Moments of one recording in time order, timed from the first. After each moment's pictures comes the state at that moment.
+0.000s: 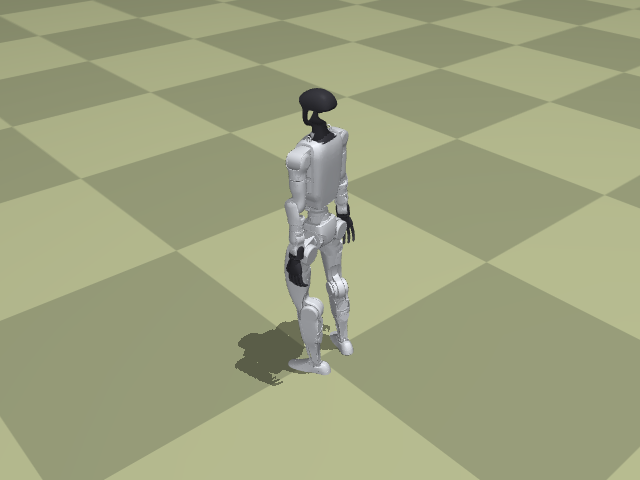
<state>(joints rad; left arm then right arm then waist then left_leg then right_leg) 0.08 0.10 -0.03 1.57 0.24 0.00 0.08 -0.02 -0.16 -0.20 1.66 -0.63 0.00 -0.04 0.01 0.02 -0.10 -0.03 0.00 0.24 0.01 -0.05 0.02 0.03 -0.12 -0.58 0.00 0.07 0.04</state>
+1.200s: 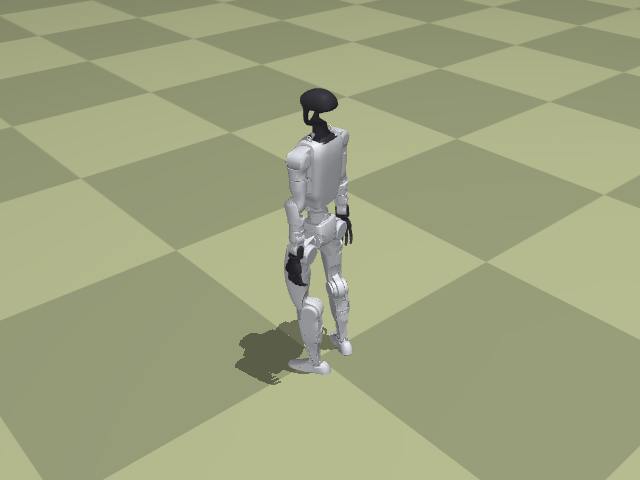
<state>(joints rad) 0.09 0.10 -0.03 1.57 0.22 -0.02 0.09 -0.02 -0.15 -0.21 1.68 -0.60 -0.03 0.07 0.01 0.02 -0.12 -0.03 0.00 0.24 0.01 -0.05 0.02 0.02 -0.12 -0.58 0.01 0.07 0.04</state>
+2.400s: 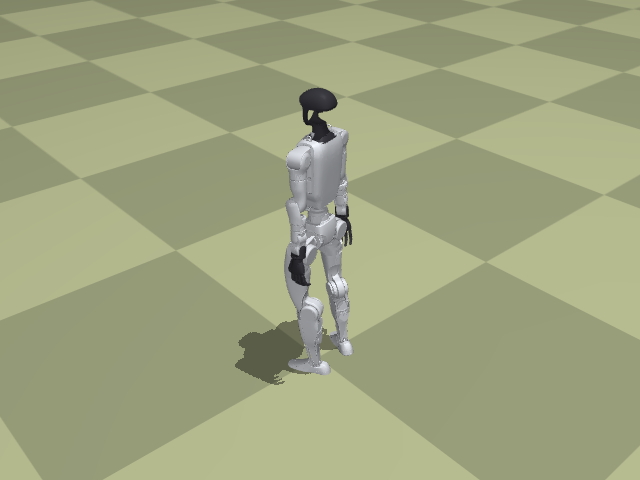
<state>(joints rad) 0.09 0.08 -0.02 1.58 0.22 -0.01 0.08 -0.02 -0.15 -0.22 1.67 -0.59 -0.03 0.10 0.01 0.03 -0.10 -0.03 -0.01 0.24 0.01 -0.05 0.02 0.03 -0.12 -0.58 0.01 0.06 0.04</state>
